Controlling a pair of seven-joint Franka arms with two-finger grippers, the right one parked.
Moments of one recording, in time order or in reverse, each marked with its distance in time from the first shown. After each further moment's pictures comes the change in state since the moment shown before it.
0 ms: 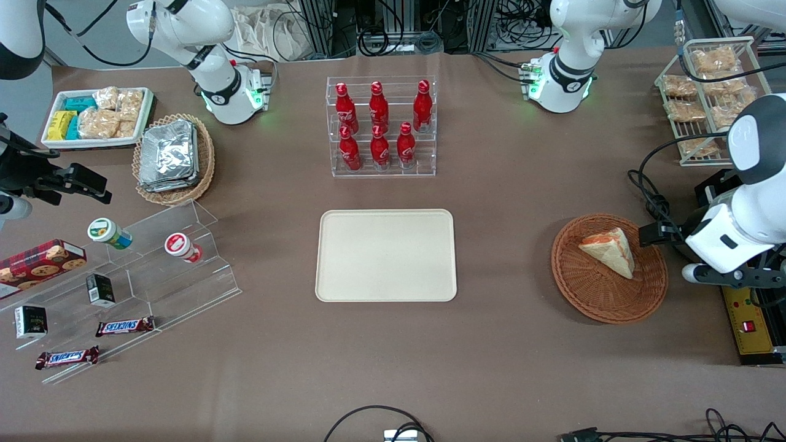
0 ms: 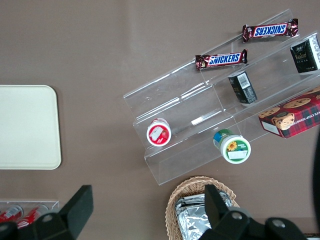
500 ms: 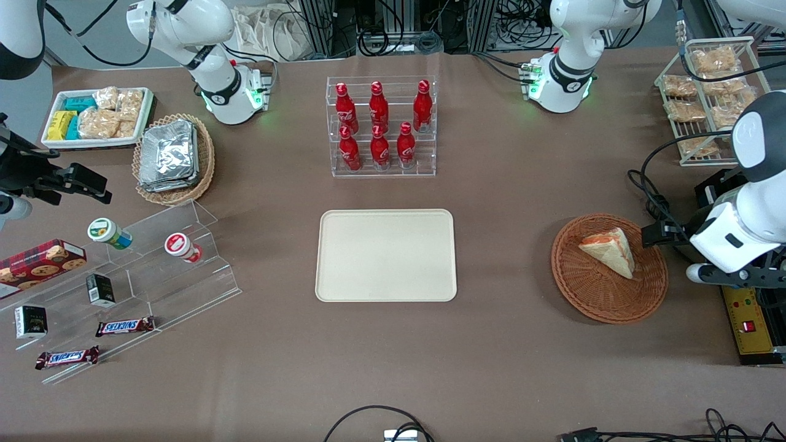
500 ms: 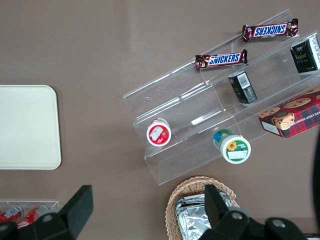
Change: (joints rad) arm 0.001 0.005 0.000 0.010 -0.006 -0.009 -0.016
